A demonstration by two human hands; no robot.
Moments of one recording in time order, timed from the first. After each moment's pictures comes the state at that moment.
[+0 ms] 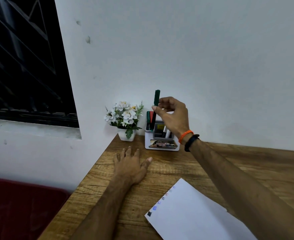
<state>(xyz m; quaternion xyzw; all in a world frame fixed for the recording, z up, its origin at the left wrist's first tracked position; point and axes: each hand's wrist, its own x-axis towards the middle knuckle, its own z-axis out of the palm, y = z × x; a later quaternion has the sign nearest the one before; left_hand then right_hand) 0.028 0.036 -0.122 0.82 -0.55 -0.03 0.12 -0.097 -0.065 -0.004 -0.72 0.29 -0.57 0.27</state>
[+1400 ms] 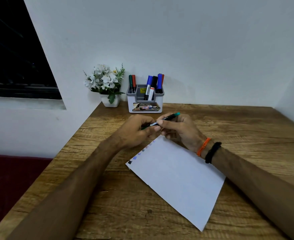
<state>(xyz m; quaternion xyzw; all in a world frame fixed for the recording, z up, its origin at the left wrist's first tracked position) -0.032 0.066 -0.094 0.54 -0.74 -0.18 0.35 -0.216 0.014 -0.093 -0.66 0.27 -0.37 0.60</state>
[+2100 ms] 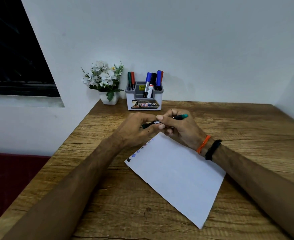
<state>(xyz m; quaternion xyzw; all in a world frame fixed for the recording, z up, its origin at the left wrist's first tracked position) -0.041 0.071 -0.091 0.51 -0.77 -0.12 0.36 -0.216 0.009 -0.097 -0.65 0.20 -0.41 0.60</state>
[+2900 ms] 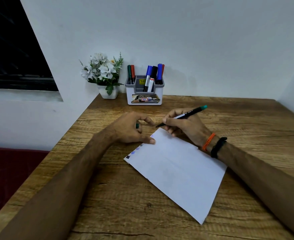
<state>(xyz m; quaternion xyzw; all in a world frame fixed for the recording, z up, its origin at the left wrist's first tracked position) -0.023 0.069 -0.092 0.62 -0.72 -0.20 0.23 -0.228 0.012 -0.099 -0.68 0.31 -0.36 0.55</state>
